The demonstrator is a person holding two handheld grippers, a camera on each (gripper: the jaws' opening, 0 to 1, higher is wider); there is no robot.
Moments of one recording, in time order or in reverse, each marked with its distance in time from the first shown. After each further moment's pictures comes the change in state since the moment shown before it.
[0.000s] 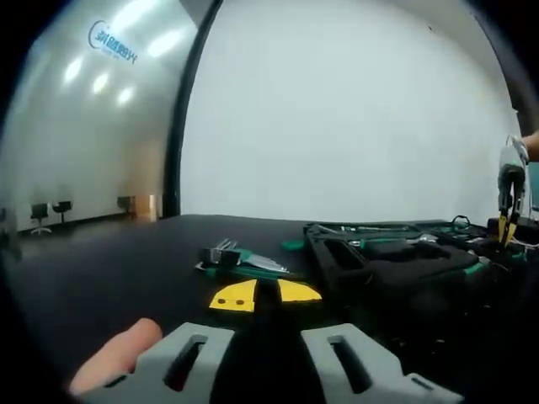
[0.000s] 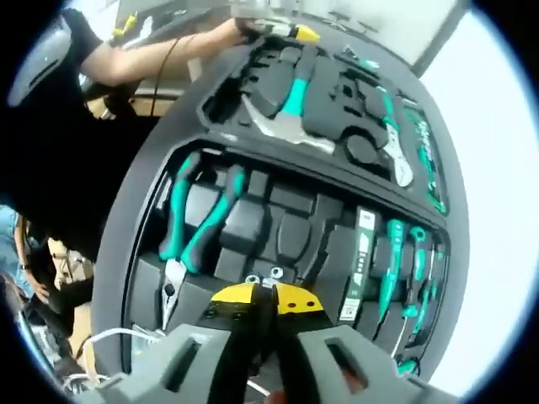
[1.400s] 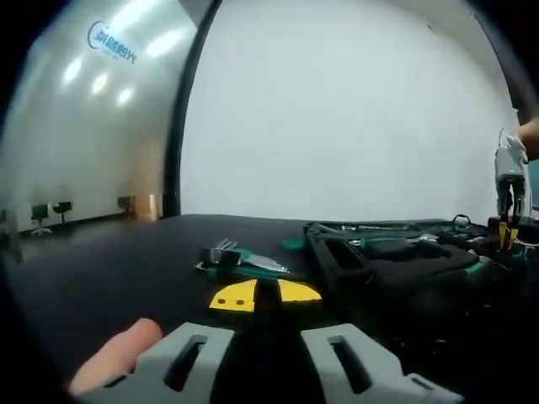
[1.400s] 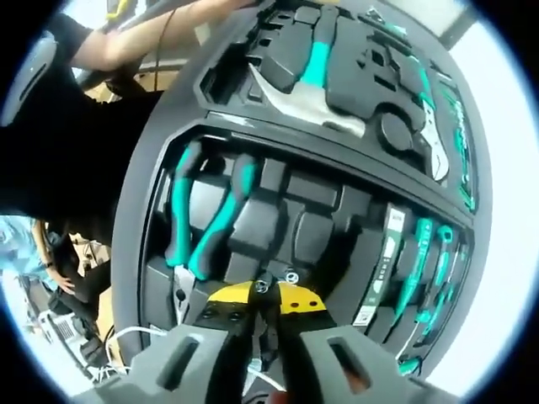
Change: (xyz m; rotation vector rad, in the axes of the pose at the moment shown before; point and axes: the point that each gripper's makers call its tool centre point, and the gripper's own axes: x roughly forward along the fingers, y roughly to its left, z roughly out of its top) left arm -0.002 -0.002 0.001 0.003 0.004 0.006; right arm 0.012 0.005 -0.001 0.062 0.192 0.117
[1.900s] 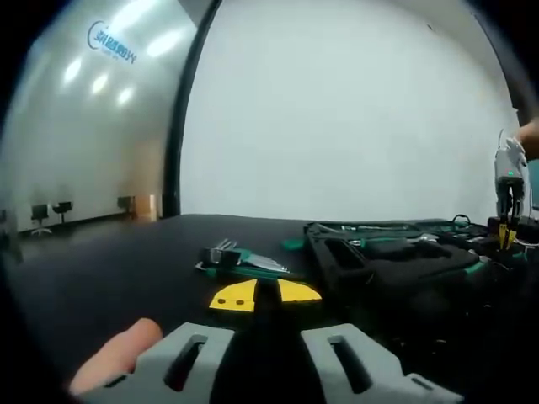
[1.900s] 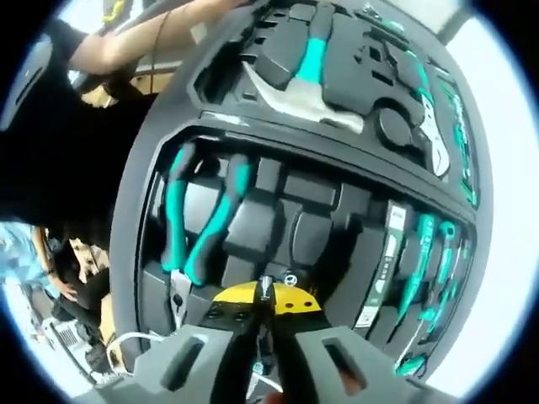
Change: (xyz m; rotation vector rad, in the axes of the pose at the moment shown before) left arm 0.002 0.001 0.000 0.001 0.000 0.002; right arm 0.004 -0.003 0.005 0.003 0.001 -0.006
